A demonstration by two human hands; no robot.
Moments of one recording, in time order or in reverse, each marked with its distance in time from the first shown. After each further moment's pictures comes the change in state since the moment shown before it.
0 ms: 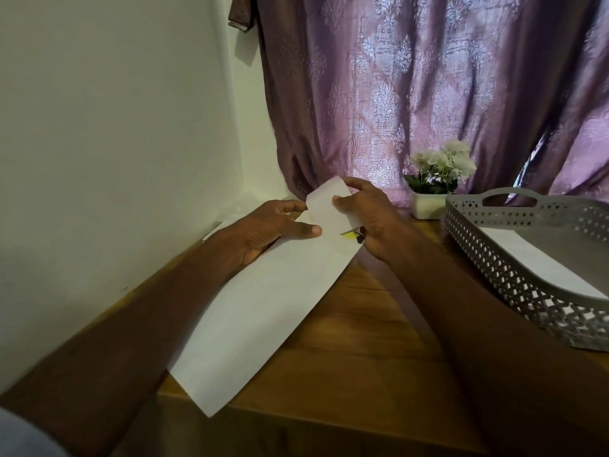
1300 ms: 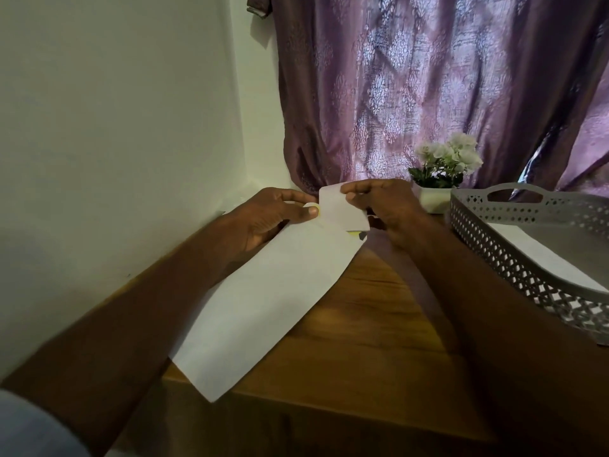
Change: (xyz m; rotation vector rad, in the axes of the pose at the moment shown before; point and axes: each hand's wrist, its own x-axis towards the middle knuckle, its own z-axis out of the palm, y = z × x) left_hand -0.003 -0.002 -0.004 -0.144 0.086 -0.023; right_hand 0.007 0.004 -0.018 -0.157 0.046 -0.041
